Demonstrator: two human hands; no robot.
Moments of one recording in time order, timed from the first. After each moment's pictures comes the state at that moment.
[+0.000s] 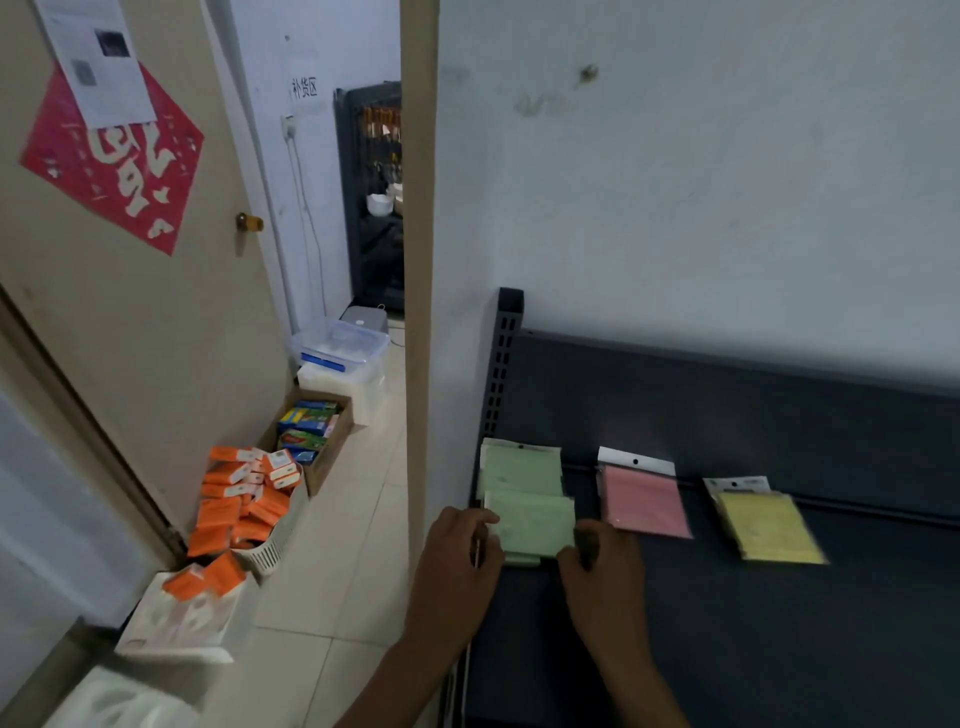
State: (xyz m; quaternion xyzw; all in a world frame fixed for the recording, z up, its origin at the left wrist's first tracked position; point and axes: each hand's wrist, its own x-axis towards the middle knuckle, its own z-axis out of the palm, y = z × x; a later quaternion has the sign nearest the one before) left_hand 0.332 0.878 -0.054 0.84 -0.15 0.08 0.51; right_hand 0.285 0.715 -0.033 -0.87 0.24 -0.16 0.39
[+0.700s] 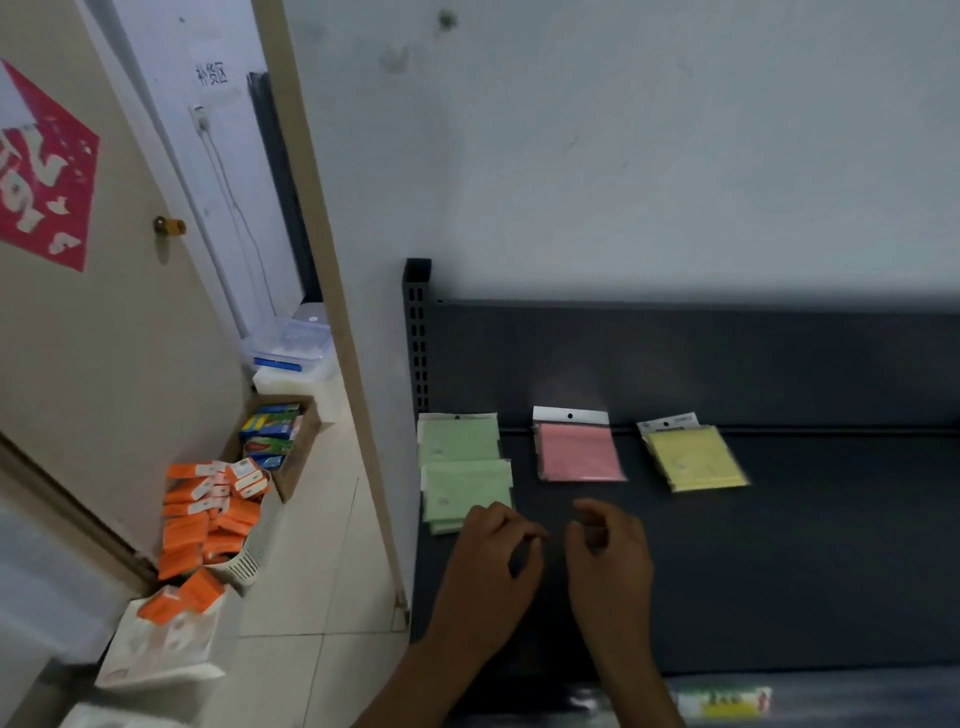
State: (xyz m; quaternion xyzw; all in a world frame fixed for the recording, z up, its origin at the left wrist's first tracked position) left_hand 0.284 0.807 -0.041 0.84 -0.33 0.05 0.43; right_hand 0.227 0.682 -0.020 -0.80 0.30 -0.26 0.44
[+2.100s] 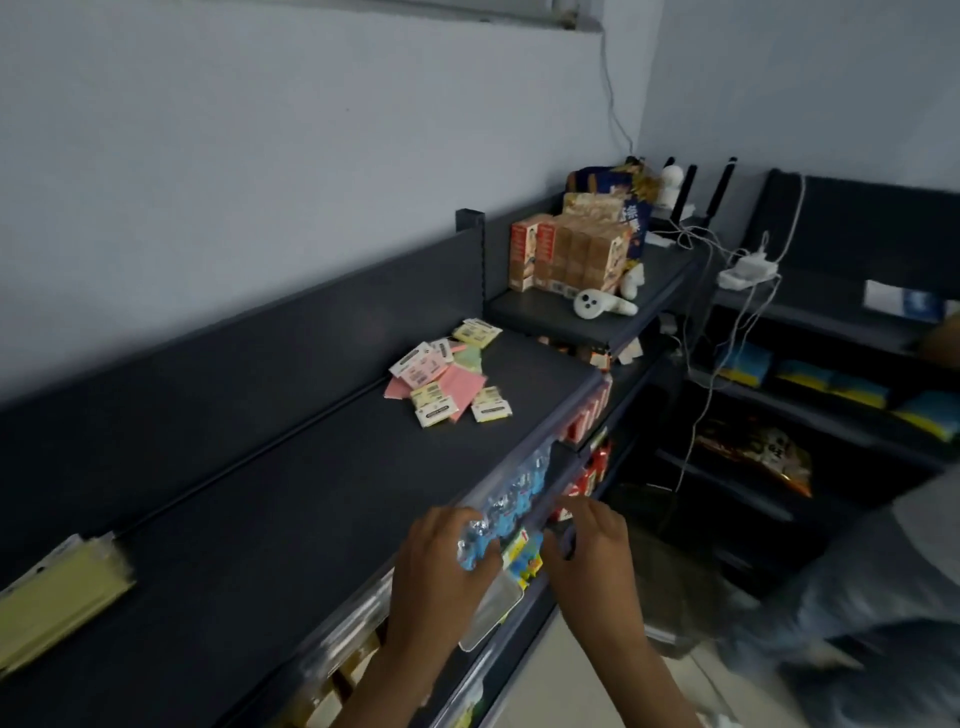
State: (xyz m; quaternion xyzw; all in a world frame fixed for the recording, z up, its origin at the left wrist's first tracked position) left_hand -0.021 0.324 -0.024 0.75 -0.54 -0.07 0.38; right_hand -0.185 0.252 -0.019 -0.76 0.52 -0.35 0.19
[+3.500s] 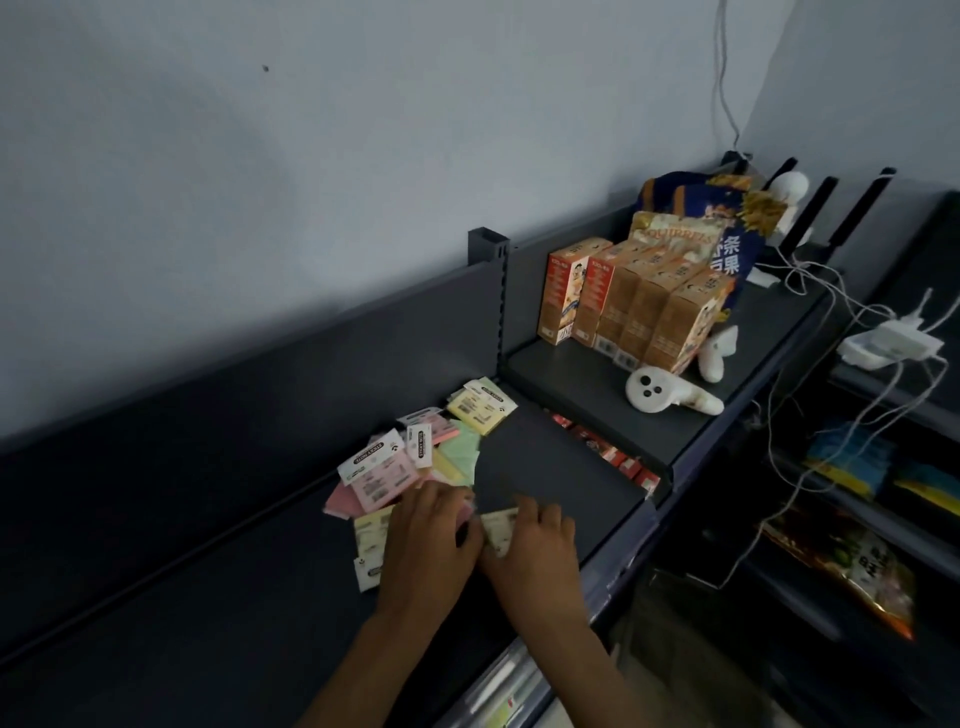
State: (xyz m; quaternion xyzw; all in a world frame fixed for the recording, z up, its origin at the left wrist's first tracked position) left_hand 0.072 0.028 -0.034 0.79 -0.51 0.01 0.33; right_hand -0.046 -0.032 -0.022 -0.81 0.53 -0.13 0.22
